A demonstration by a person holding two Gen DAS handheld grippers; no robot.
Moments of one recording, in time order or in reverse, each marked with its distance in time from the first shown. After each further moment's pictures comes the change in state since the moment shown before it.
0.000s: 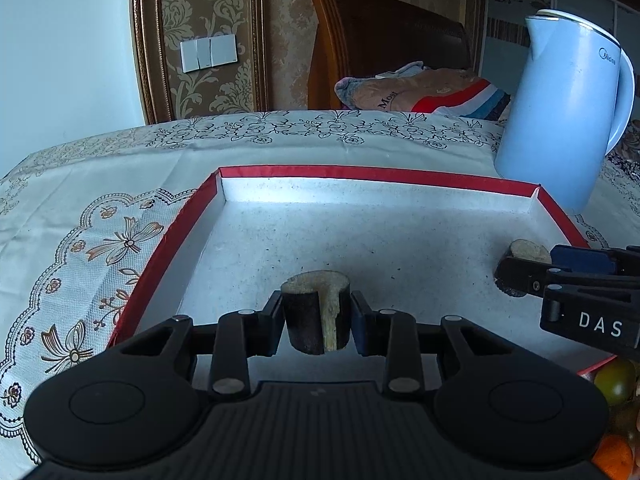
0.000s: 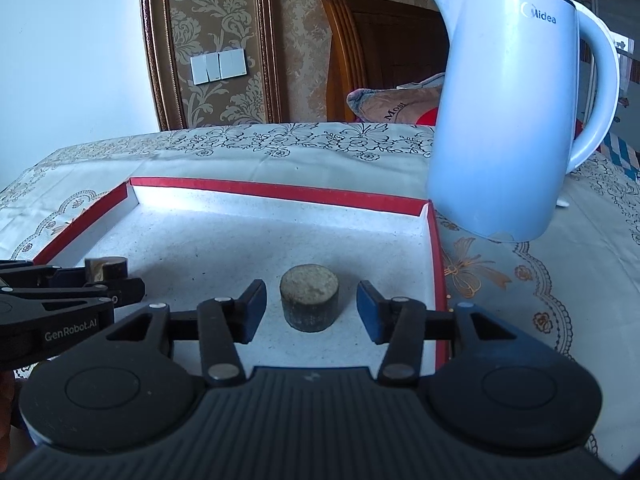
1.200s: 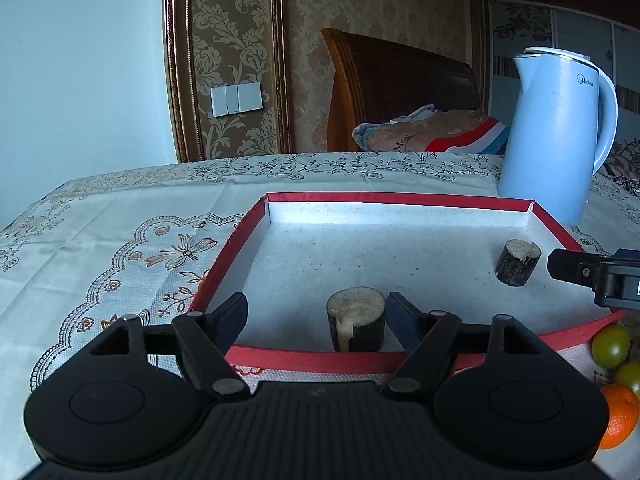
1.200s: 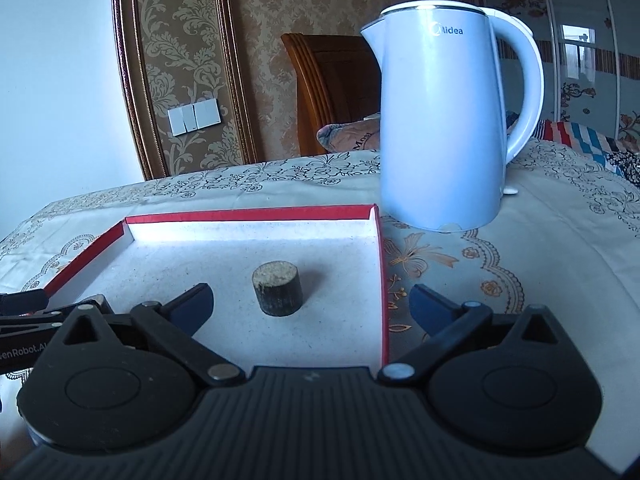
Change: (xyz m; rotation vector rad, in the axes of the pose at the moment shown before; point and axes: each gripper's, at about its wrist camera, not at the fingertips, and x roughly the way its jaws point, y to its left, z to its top) left arm -0.051 0.012 -0.035 0.006 -0.157 0.061; right arm -0.047 -0.018 -0.030 0.104 -0.147 -0.045
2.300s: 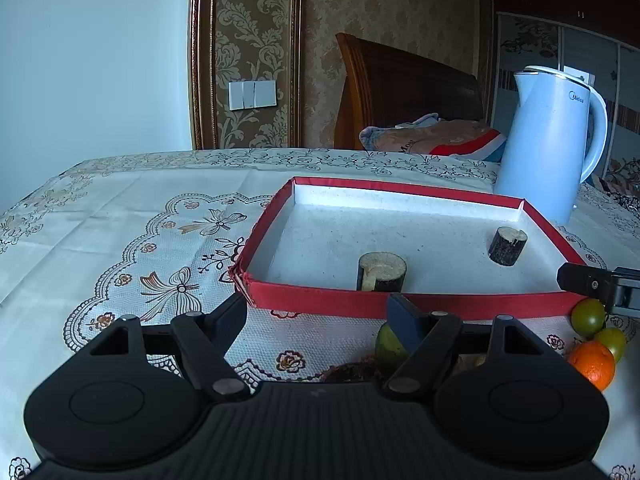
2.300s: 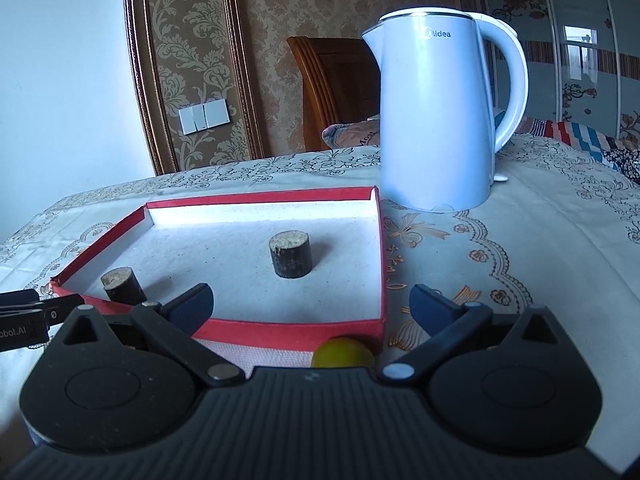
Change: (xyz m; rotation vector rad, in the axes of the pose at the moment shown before) left arm -0.044 0.027 -0.025 -0.059 -0.009 -0.016; right arm -0.039 -0.001 -0.024 0.016 0.003 0.032
